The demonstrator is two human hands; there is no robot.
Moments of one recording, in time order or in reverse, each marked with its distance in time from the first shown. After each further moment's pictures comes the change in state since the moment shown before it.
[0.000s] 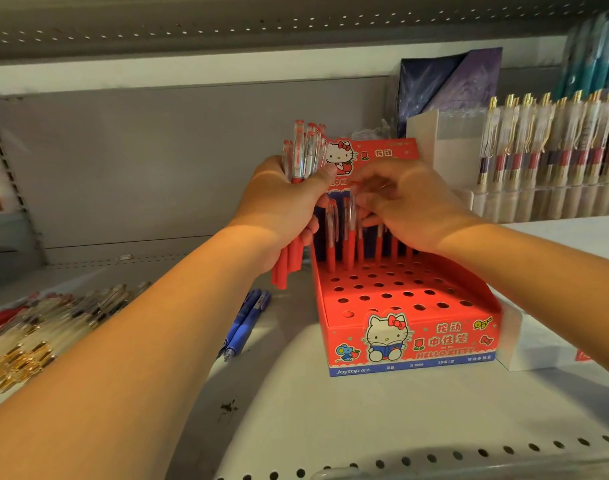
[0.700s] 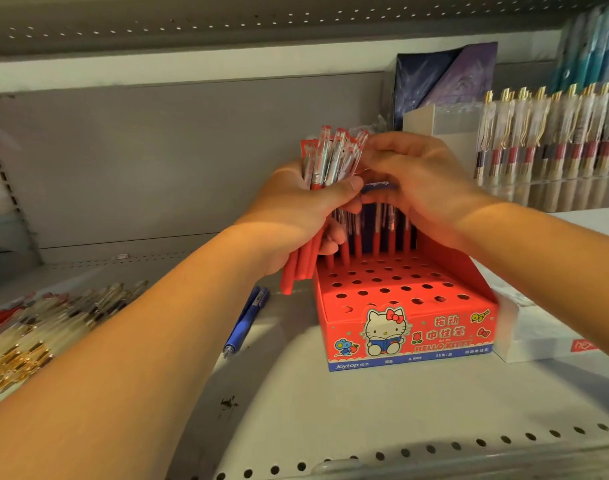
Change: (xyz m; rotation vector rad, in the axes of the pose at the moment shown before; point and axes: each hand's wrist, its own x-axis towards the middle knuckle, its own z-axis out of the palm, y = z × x) left_hand -0.010 0.002 0.009 -0.063 -0.235 0.002; right_hand -0.001 -0.017 -0.009 0.541 0.062 0.105
